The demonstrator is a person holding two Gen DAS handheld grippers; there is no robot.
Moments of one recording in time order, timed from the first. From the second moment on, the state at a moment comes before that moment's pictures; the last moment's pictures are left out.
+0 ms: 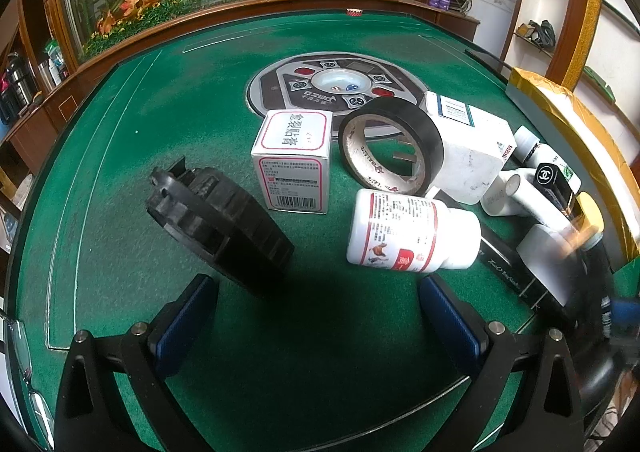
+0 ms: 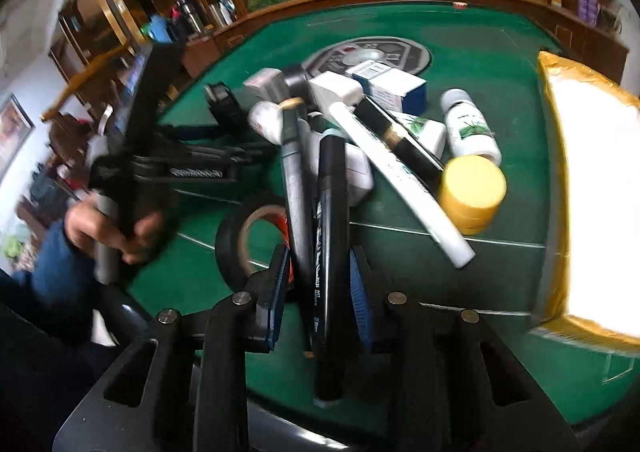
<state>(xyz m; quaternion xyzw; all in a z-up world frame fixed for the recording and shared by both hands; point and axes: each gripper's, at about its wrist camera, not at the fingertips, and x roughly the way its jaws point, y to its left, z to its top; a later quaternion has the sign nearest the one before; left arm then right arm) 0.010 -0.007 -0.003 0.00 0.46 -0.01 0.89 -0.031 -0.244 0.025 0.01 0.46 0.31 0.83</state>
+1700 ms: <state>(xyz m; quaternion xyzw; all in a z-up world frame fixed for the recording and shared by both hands) -0.066 -0.066 0.006 0.07 0.47 -0.14 0.87 -0.047 -0.264 0.005 -0.03 0.46 0.24 0.85</state>
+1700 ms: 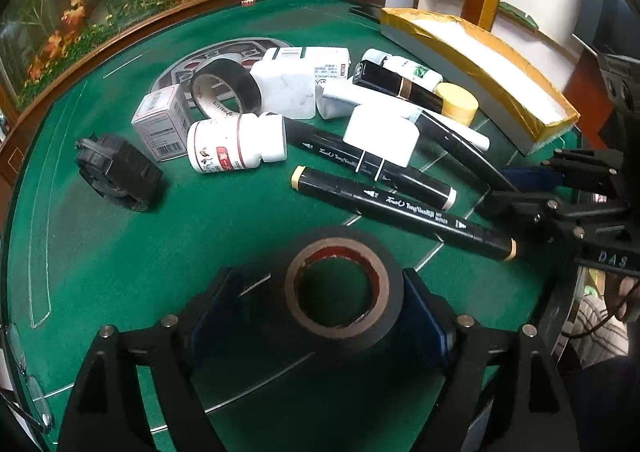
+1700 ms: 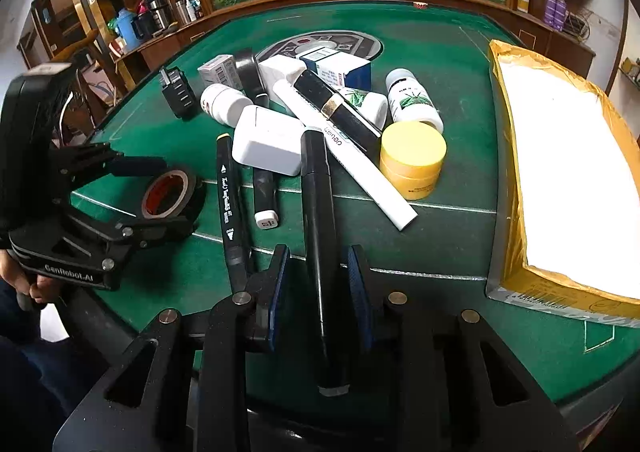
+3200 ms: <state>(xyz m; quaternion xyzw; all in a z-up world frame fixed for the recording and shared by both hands) -0.067 -0.073 0.010 0.06 0.46 -0.13 0.87 -0.023 -0.237 0.015 -0.11 0.50 0.21 0.83</state>
